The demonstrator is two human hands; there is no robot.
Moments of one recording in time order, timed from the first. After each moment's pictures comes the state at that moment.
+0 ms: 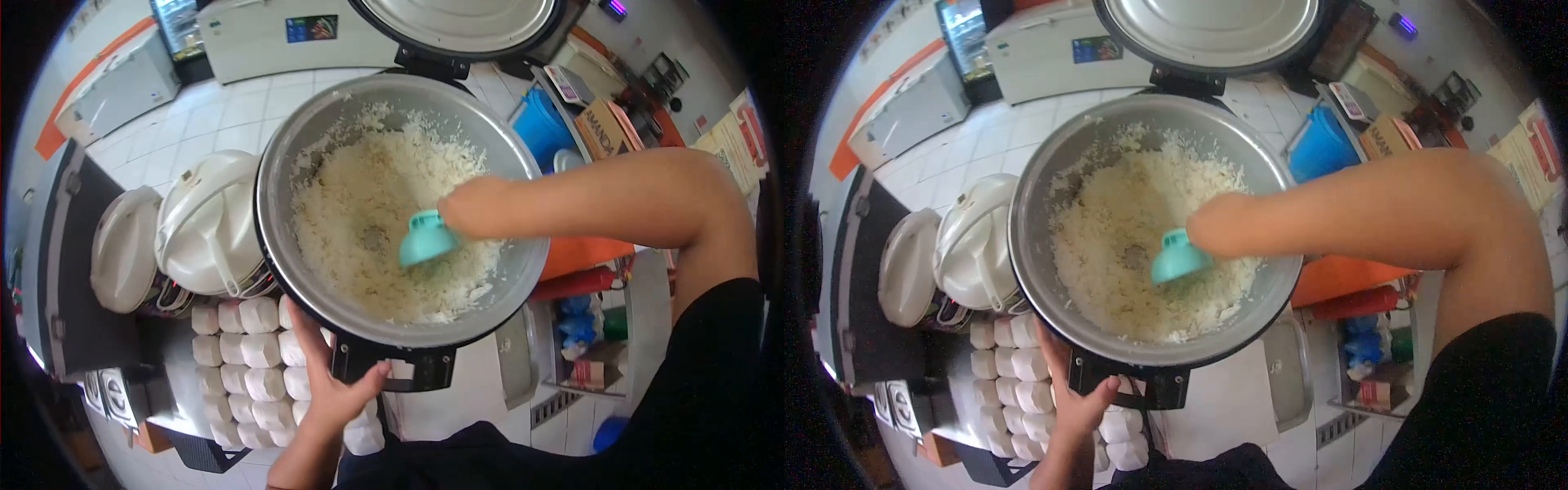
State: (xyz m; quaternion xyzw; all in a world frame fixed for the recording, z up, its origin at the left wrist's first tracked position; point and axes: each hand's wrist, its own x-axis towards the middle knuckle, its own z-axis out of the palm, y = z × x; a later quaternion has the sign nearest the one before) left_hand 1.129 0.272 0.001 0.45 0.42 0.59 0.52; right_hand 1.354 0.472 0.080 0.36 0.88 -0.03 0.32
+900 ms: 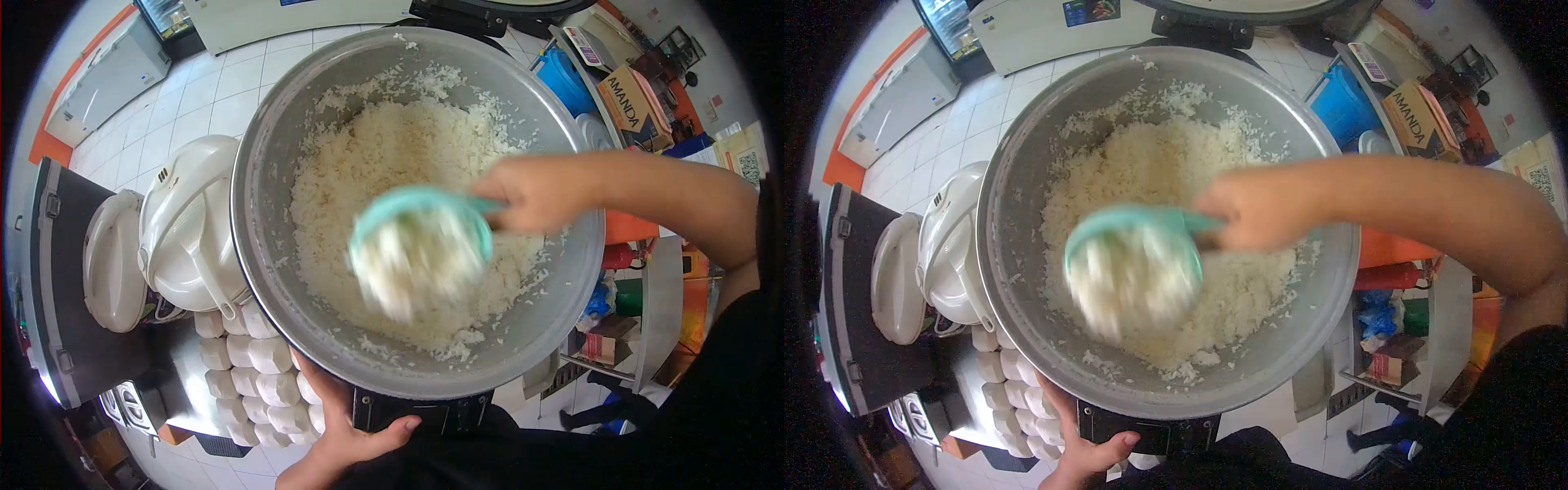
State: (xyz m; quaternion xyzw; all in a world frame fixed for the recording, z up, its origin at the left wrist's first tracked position) left_hand 1.108 0.265 -0.003 0.41 0.48 0.51 0.59; right_hand 1.349 0.505 0.082 0.33 0.81 -0.46 0.15
